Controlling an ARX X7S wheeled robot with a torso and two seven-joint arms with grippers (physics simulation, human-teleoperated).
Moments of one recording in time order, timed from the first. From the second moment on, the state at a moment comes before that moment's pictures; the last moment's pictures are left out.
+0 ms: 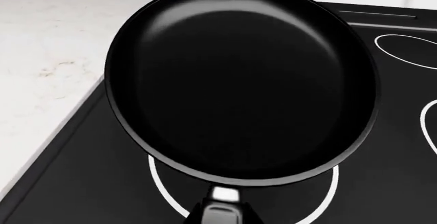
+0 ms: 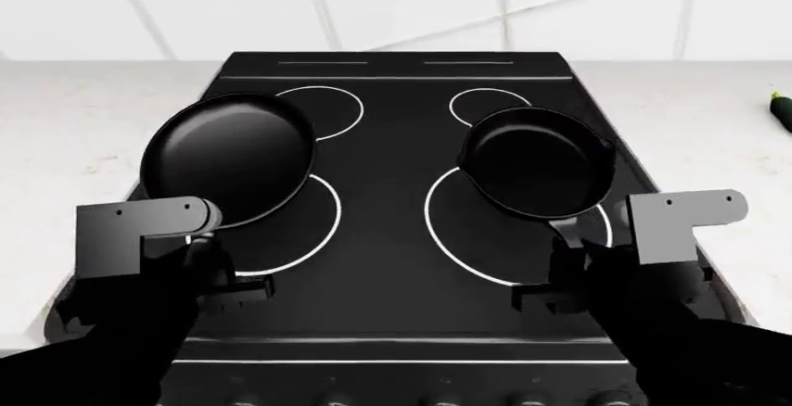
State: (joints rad) left arm -0.44 -0.57 -0.02 0.63 -1.47 -1.12 -1.07; right arm 0.51 0.77 -0.23 -0.54 1.41 0.92 0.82
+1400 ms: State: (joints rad) left arm -0.47 -0.57 0.05 0.53 -1.34 -1.07 -0.98; right arm 0.59 0.85 -0.16 -0.74 1.61 0.88 0.99
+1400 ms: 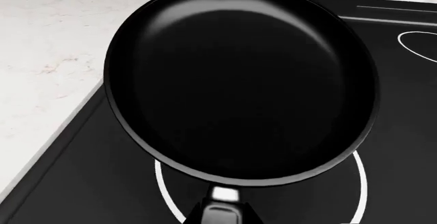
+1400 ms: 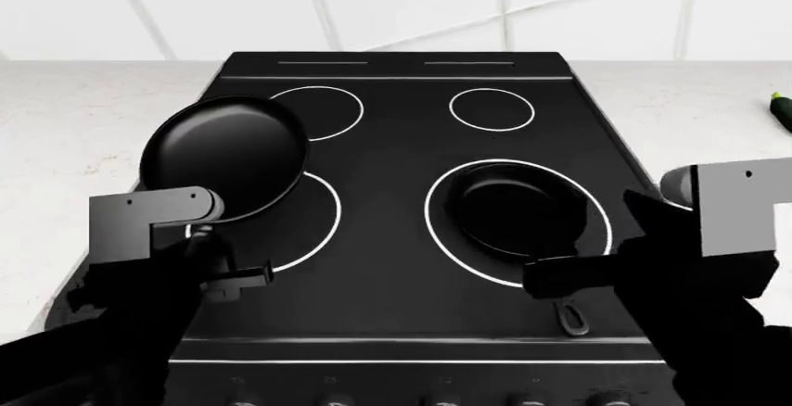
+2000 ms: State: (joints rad) left arm -0.42 -0.54 0.11 0.38 -1.19 -0.96 -0.84; right arm 0.68 0.92 -0.10 -0.82 1.75 0.86 1.10
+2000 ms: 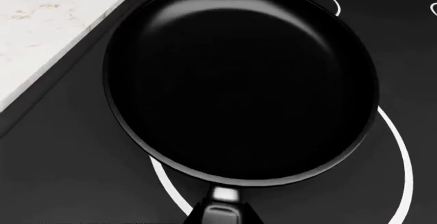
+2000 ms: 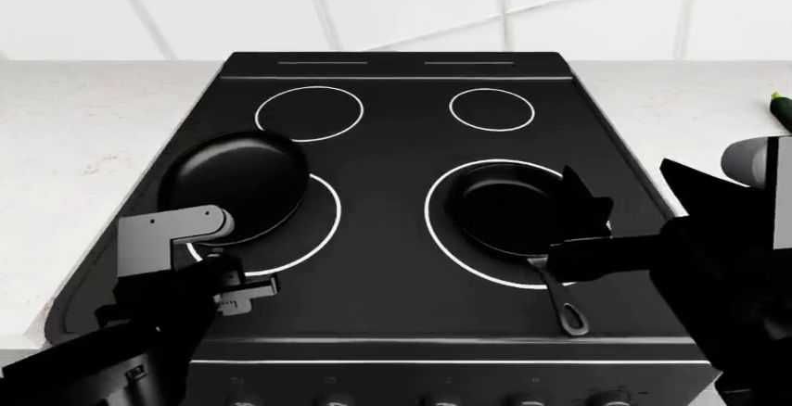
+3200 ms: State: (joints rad) left arm -0.45 -0.63 0.07 0.70 -1.47 -1.00 -0.98; right arm 0.64 0.91 -0.10 -0.82 1.72 0.83 1.07
